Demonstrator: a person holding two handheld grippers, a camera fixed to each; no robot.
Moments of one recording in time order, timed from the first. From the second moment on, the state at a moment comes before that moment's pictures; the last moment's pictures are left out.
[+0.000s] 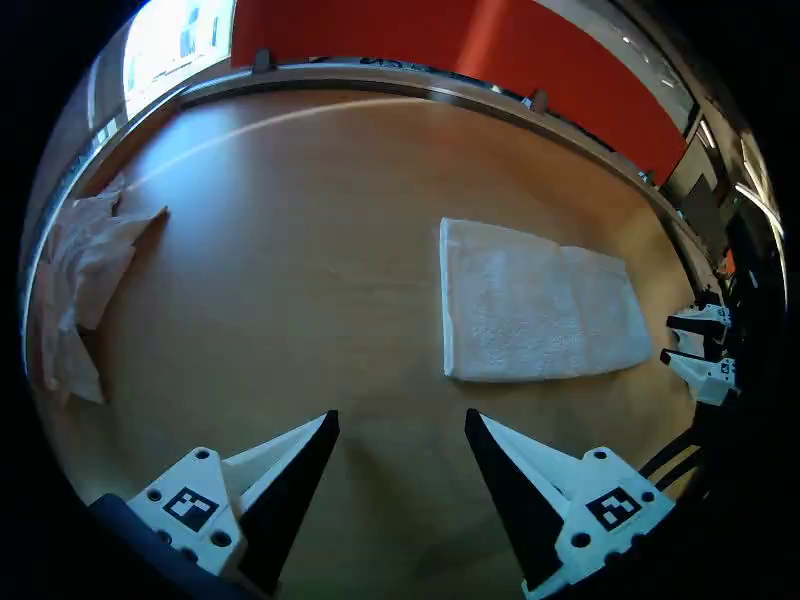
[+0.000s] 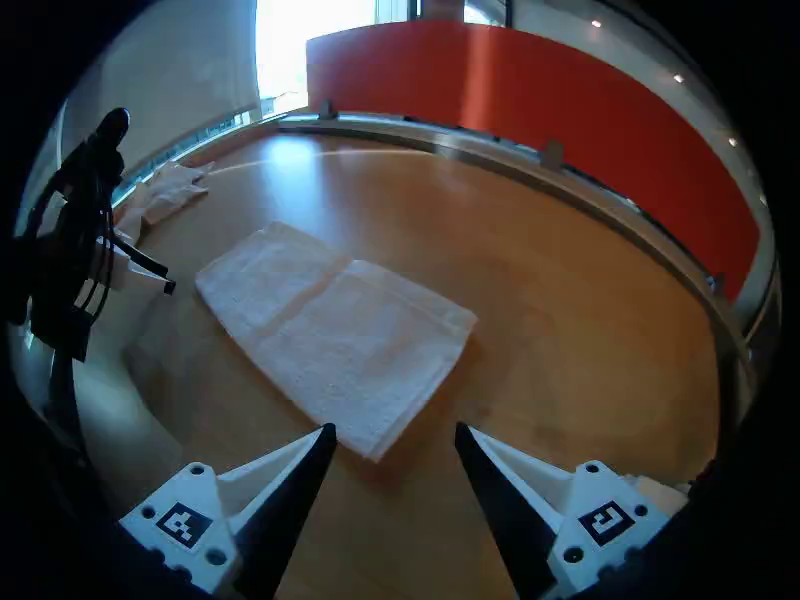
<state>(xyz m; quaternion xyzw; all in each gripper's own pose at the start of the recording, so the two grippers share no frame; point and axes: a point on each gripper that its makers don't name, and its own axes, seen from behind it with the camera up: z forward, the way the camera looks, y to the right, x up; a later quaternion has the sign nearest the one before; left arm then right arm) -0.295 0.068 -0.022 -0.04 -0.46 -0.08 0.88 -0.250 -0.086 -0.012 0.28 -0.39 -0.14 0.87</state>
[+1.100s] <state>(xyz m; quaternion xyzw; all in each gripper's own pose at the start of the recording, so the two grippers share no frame) -0.301 0.057 -0.057 -0.03 -0.46 -0.11 0.88 -0.278 -0.091 -0.024 0.32 -0.43 -0.16 0.83</state>
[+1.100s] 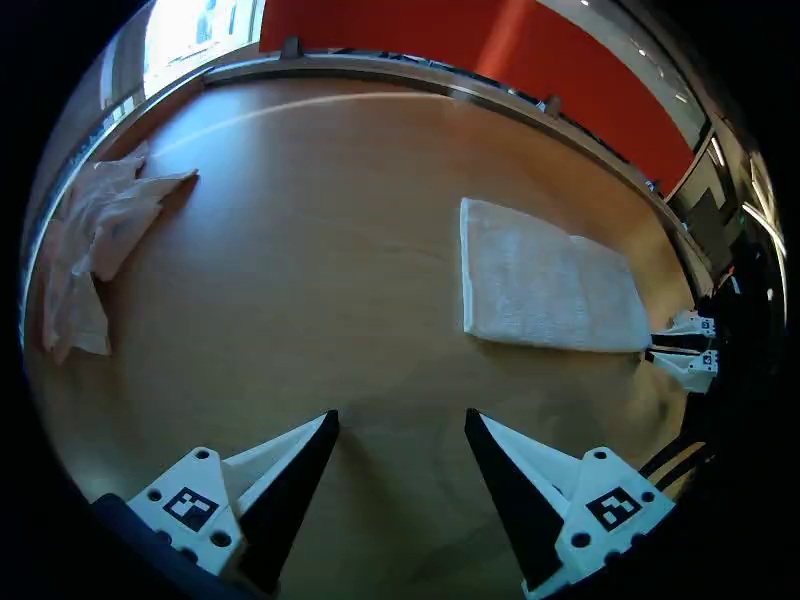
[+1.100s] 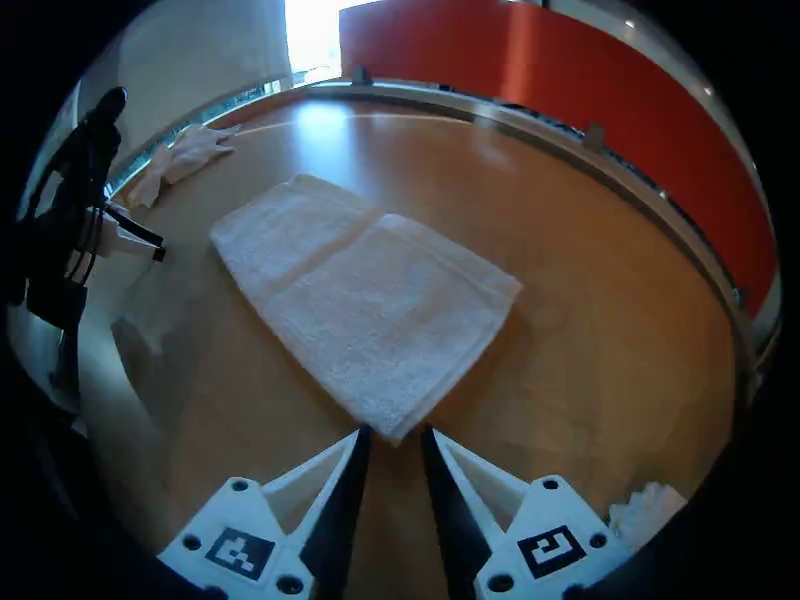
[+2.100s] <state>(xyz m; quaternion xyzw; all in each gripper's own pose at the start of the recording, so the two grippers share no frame) -0.289 0.042 -0.117 -0.01 -0.47 -0.11 0.88 -0.223 -0.113 0.004 0.34 -0.38 -0.19 0.84</state>
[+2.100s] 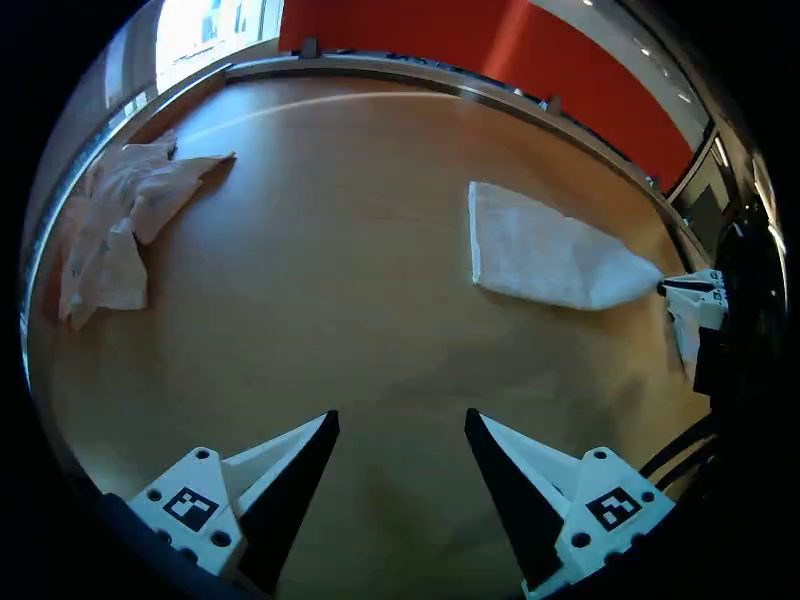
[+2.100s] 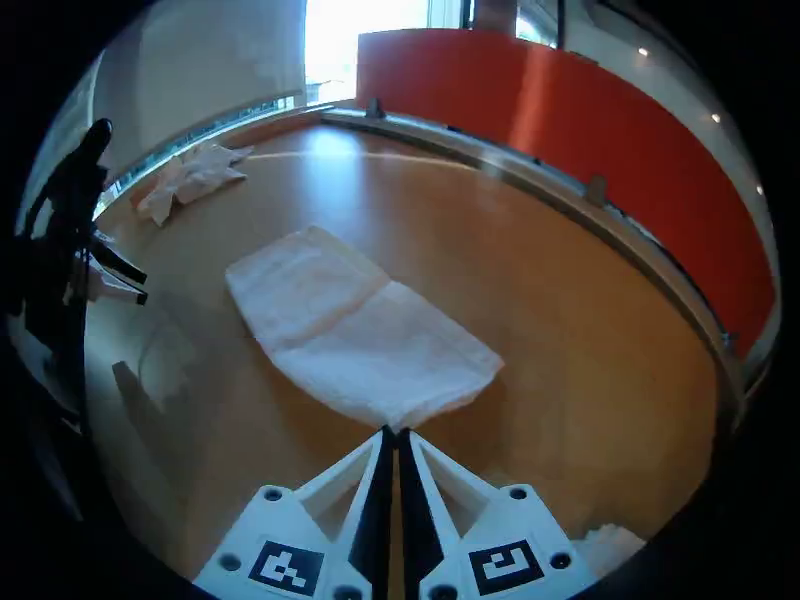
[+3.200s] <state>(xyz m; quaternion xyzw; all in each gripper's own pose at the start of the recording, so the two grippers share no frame) -0.270 0.015 -0.165 0.01 -0.44 -0.12 0.89 -0.181 -0.275 0.033 0.46 -0.32 -0.28 0.78</state>
